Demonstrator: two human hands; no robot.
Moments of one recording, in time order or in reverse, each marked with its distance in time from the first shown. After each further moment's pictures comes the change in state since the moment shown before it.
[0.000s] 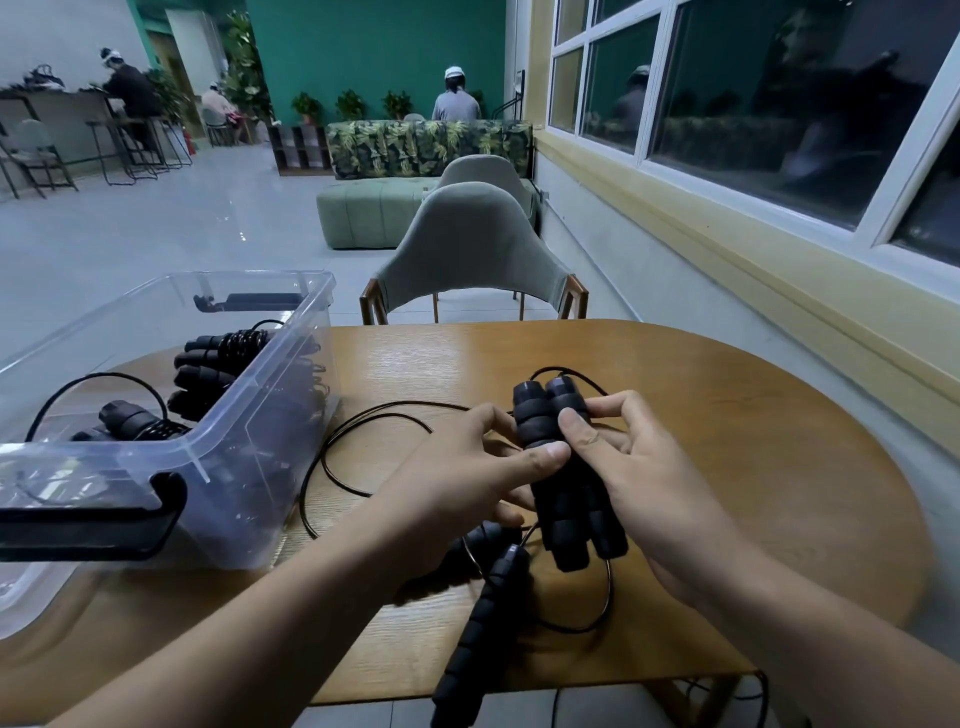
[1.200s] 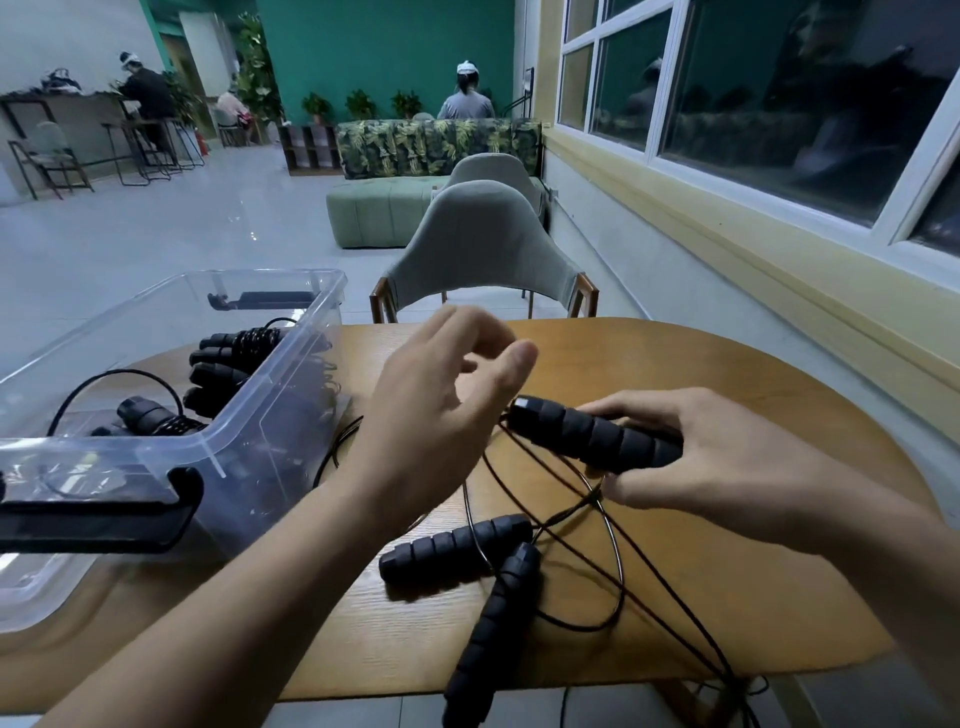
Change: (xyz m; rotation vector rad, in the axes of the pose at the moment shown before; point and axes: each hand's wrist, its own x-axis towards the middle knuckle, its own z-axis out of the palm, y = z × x) left_hand -0.015 0.038 -0.021 0.599 0.426 0.700; right_hand -0.003 -0.054 -0.049 -0.645 -0.410 -0.123
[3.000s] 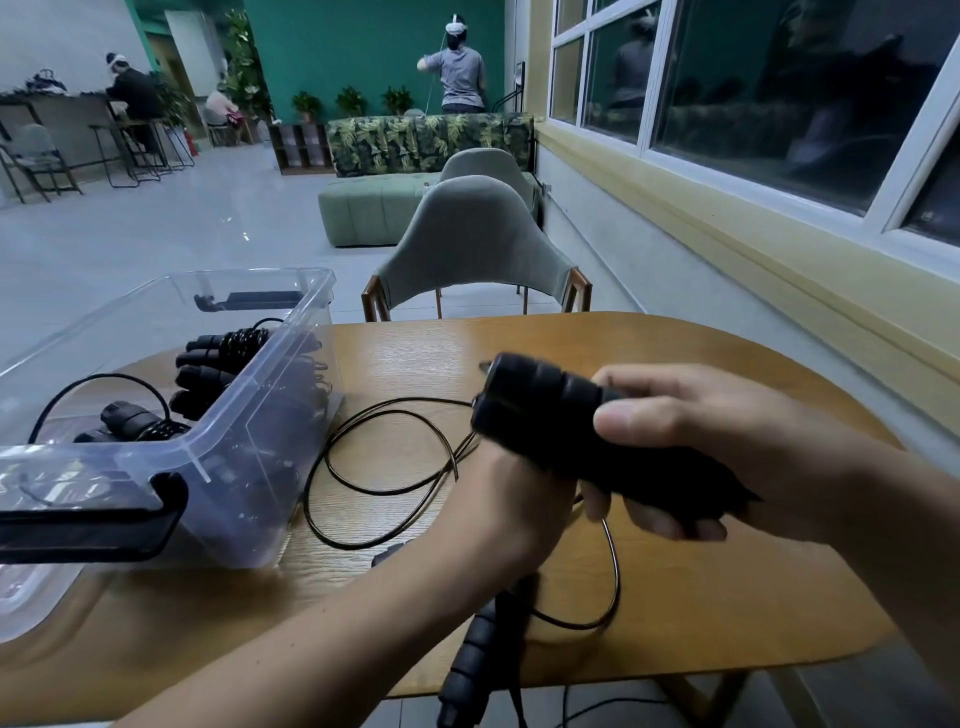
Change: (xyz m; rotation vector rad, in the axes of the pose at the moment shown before) left_hand -0.029 0.021 0.059 -0.121 -0.320 -0.210; right_hand 0.003 -0.012 -0.010 0.544 -0.256 -0.055
